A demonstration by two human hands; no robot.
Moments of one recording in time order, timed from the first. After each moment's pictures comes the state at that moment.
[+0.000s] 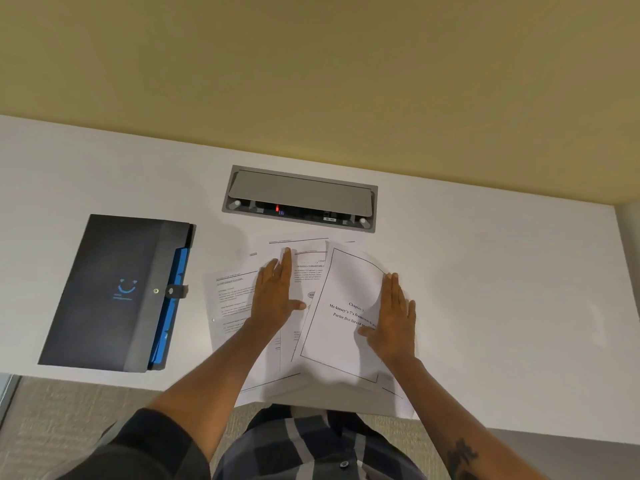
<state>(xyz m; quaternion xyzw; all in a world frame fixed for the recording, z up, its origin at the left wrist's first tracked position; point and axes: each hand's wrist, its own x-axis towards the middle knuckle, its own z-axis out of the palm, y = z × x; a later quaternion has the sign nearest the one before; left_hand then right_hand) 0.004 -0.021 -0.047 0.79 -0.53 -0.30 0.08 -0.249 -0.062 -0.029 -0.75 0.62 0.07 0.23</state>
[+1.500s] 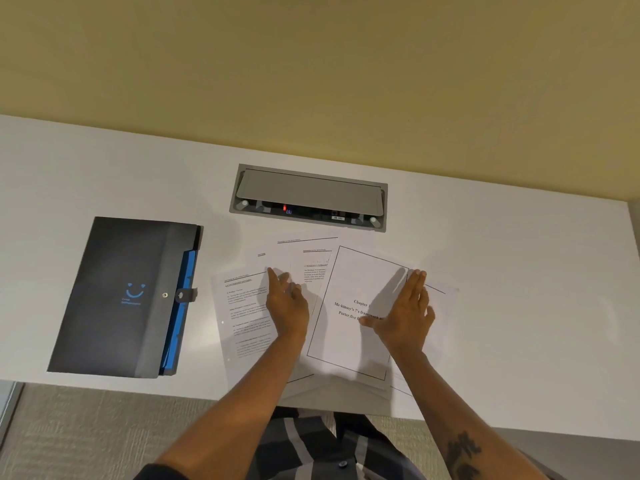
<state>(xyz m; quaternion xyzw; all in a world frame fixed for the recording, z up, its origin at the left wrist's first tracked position) -0.028 -0.022 -0.061 0.81 -0.09 -0.34 0.46 -0.229 -0.074 -0.037 -0.67 0.71 0.06 0.20</state>
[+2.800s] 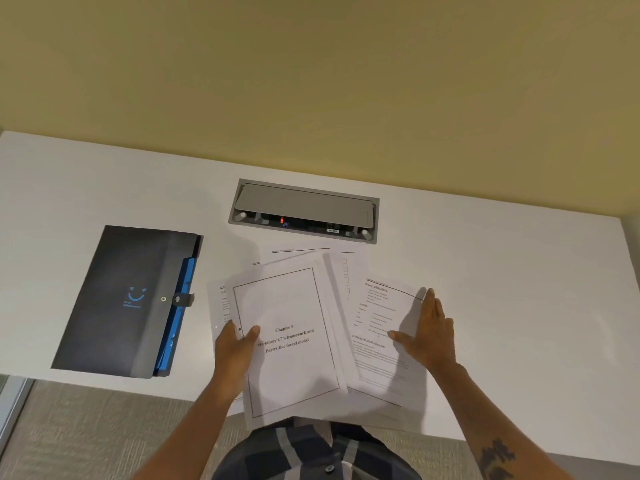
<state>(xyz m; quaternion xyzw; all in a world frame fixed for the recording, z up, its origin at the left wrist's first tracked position) 0.019 0.078 -0.045 0.82 -0.05 -0.43 0.36 -0.326 -0.106 -0.040 -0.73 0.64 0.10 0.23</state>
